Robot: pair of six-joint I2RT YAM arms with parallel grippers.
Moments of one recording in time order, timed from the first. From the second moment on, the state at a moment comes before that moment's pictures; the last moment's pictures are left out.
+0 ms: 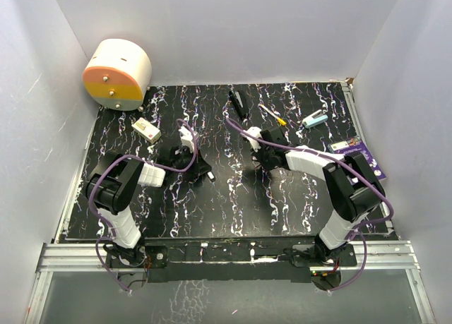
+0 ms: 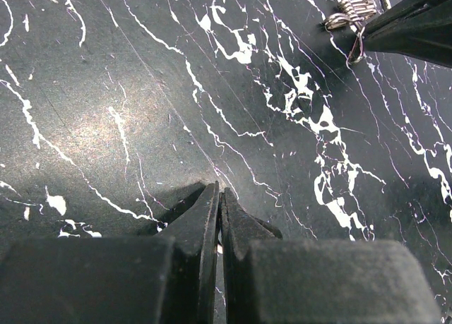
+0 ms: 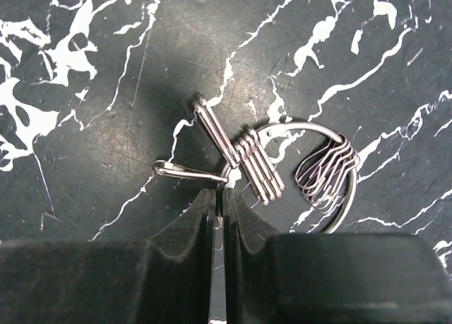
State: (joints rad) left arm -0.37 1.78 0.61 0.61 0.54 -0.28; right arm 0.46 1.68 0.91 -0.18 -0.06 -0.37
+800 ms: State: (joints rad) left arm -0.37 1.78 0.61 0.60 0.54 -0.28; right arm 0.51 1.61 0.98 -0.49 0.05 0.68
